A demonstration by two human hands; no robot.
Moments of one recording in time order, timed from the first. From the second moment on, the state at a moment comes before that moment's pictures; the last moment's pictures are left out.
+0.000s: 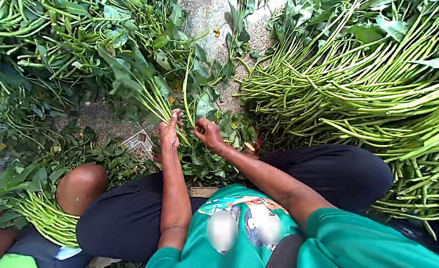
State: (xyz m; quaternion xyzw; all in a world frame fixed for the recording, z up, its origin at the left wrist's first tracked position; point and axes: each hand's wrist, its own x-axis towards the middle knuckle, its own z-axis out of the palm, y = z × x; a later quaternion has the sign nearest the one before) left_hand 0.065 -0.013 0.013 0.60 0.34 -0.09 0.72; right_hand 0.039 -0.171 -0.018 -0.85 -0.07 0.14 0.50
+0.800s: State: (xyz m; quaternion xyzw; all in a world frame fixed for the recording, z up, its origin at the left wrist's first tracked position) left_hand 0.054 0.025 0.046 0.82 0.29 0.12 0.48; right_hand -0.011 -0.193 -0.056 -0.87 -0.17 0.33 0.32
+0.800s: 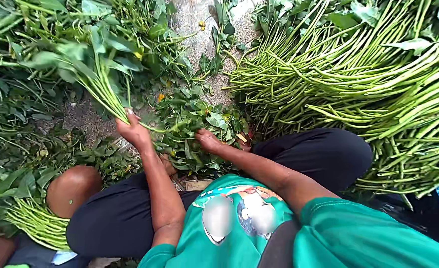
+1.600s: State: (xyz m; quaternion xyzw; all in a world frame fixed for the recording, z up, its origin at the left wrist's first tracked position) left_hand 0.062 0.043 0.042 0.62 0.35 0.18 0.68; right_hand 0.025 -0.182 0.017 -0.80 -0.32 0.30 0.41
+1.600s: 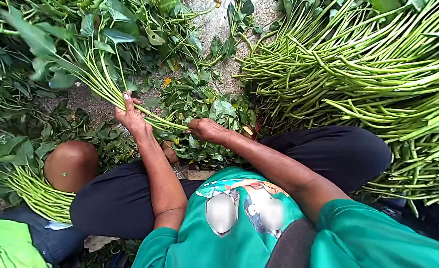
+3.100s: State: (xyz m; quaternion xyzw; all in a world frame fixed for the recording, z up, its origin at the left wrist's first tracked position) left_hand 0.071 -0.013 0.025 0.42 0.39 0.07 0.82; right_hand 0.199 -0.272 -0.126 -0.89 0.20 0.21 0.35
